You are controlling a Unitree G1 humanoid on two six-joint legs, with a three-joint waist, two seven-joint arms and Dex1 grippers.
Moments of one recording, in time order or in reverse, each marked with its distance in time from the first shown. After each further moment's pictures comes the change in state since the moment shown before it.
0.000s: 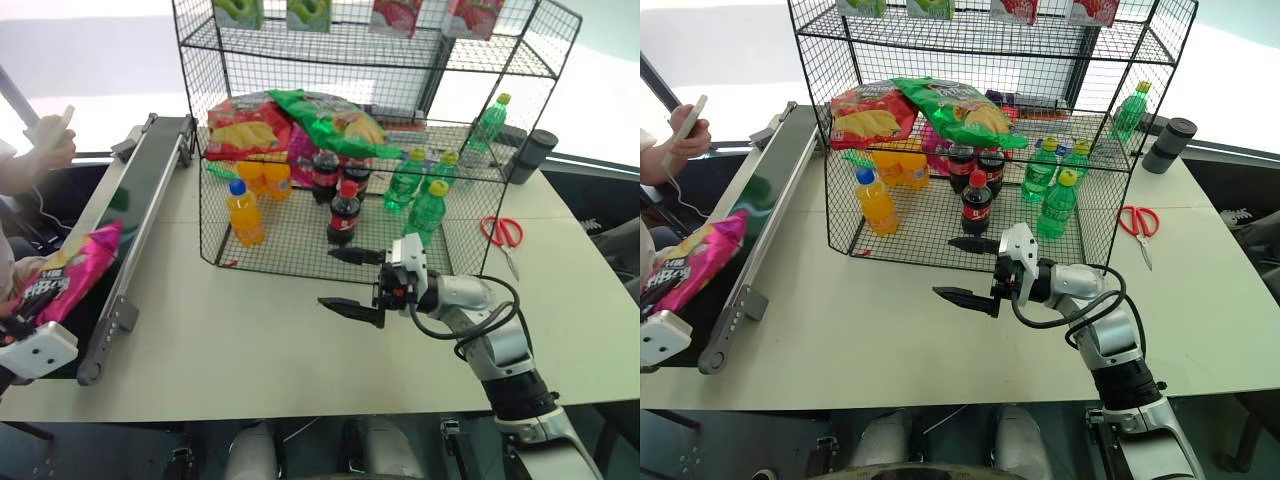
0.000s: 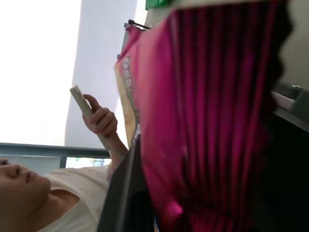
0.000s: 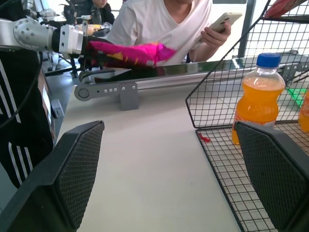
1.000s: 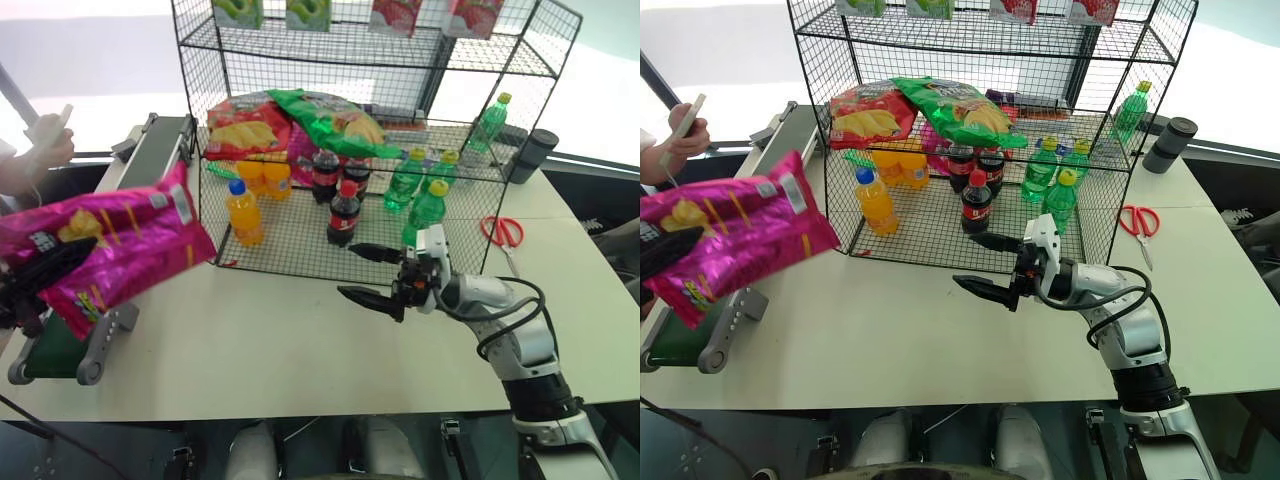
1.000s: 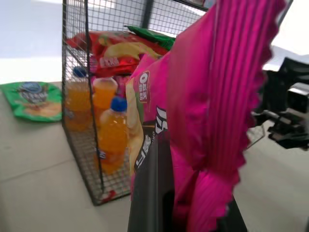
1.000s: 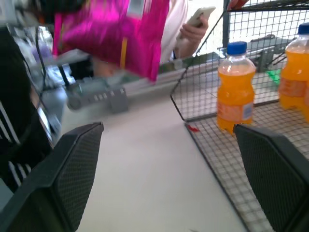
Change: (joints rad) left arm -0.047 0.053 0.243 -0.511 -1.588 1.286 -0.847; right arm 0.018 -0.063 -0.107 -0.055 0.202 0.267 -0.045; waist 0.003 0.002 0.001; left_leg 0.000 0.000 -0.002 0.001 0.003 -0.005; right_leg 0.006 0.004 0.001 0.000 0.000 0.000
